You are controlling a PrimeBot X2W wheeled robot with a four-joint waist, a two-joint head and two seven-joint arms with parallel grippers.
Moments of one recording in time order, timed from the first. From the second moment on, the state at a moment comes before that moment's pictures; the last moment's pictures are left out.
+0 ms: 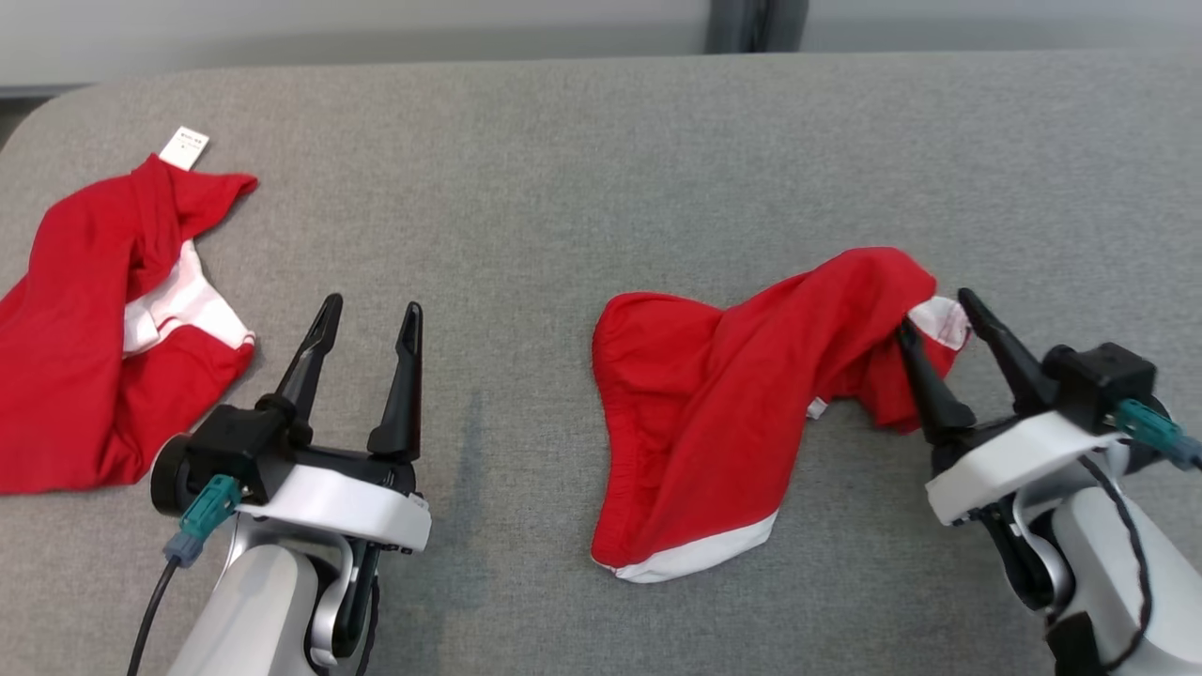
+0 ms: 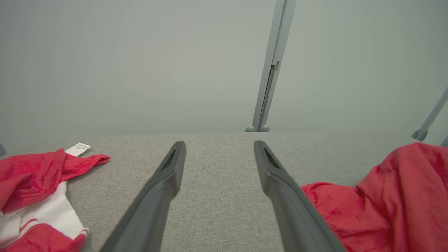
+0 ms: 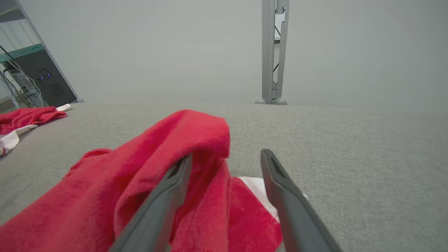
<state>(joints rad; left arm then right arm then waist) -0.28 0.17 -0.28 0.20 -0.37 0.05 -0.26 -0.45 -0.25 0.35 0.49 0.43 0.13 -0.26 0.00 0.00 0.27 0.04</state>
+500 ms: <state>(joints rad) -0.17 0.19 -0.27 0.19 -0.35 0.06 -0.26 -0.24 -0.19 0.14 0.18 0.29 0.13 -0.26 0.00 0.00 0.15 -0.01</state>
